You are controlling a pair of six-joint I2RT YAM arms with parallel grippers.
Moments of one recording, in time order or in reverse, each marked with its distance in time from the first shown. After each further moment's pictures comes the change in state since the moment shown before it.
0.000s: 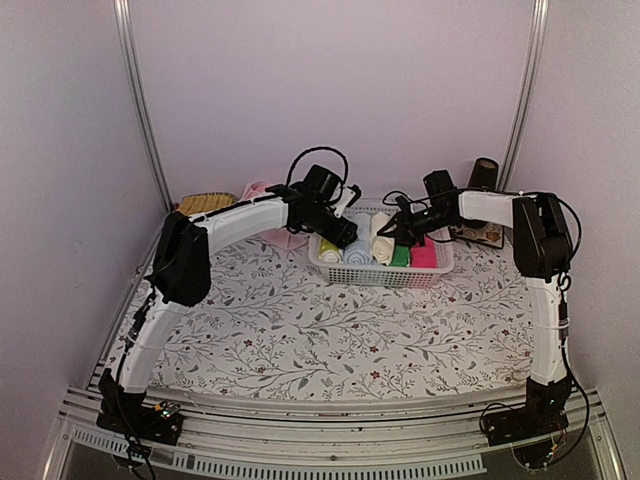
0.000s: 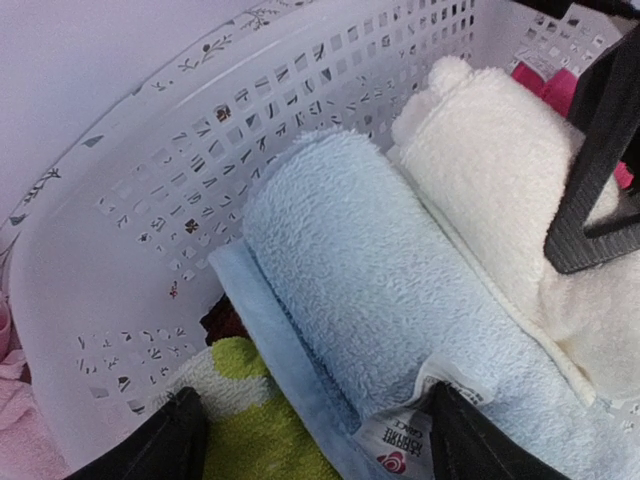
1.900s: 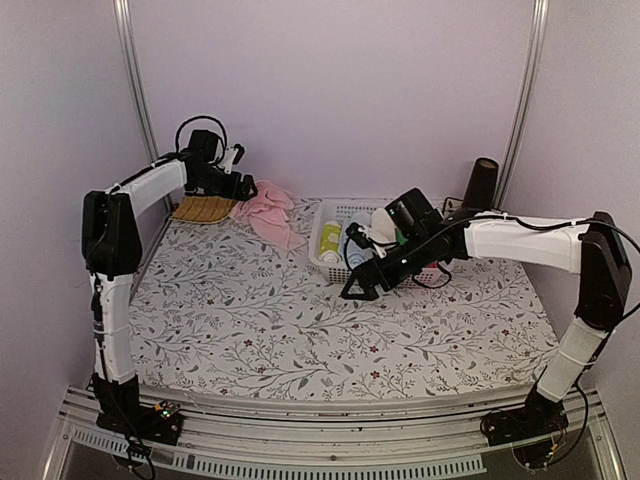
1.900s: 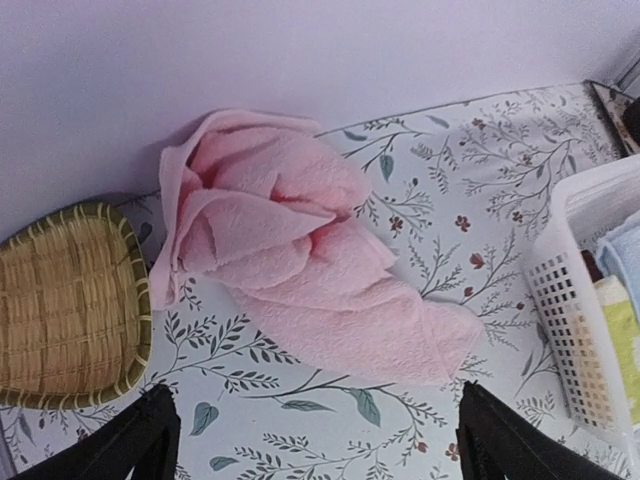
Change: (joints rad) left arm 0.463 -0.348 -0.271 -0.016 0.192 -0.021; right arm 0.434 -0.553 -0.470 -0.034 0.408 -0.419
